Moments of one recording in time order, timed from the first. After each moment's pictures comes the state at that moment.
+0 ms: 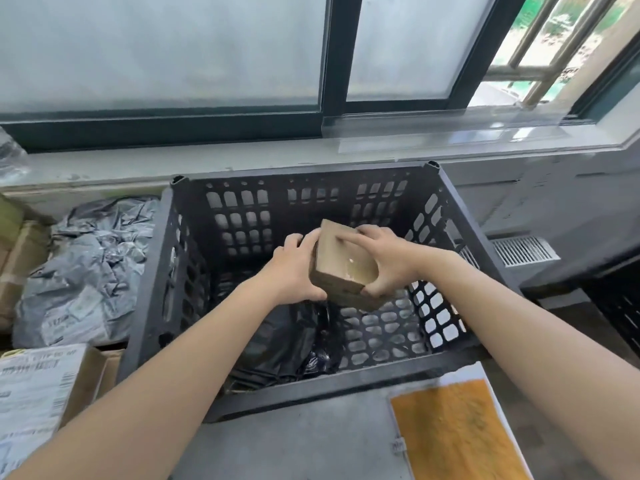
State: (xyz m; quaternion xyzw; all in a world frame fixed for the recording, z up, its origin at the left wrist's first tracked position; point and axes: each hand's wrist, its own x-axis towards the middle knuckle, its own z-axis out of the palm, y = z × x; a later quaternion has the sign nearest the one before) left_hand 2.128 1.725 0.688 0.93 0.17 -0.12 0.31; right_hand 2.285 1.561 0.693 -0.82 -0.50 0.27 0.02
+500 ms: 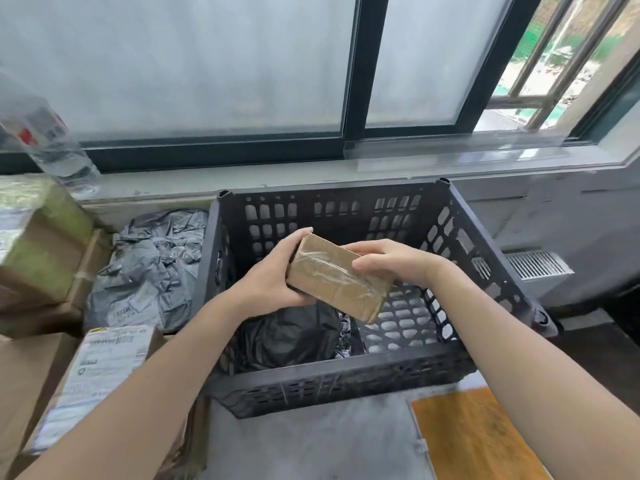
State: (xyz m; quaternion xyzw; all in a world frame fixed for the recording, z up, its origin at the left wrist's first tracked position) left_hand 2.046 1.763 0.713 0.87 0.10 0.01 0.49; right_hand 2.223 1.576 0.732 -0.70 -0.37 0.48 0.37
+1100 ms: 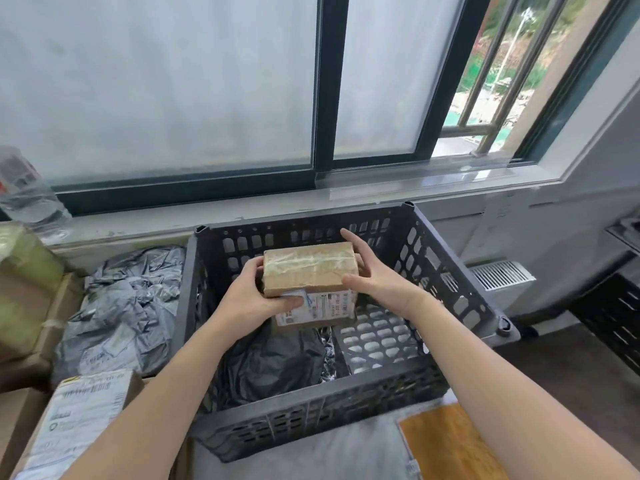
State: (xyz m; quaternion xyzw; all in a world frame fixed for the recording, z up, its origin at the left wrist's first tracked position) left_hand 2.053 1.759 0.721 0.80 0.22 0.09 0.55; right_hand 2.204 1.557 0.736 -0.71 -0.34 0.36 0.50
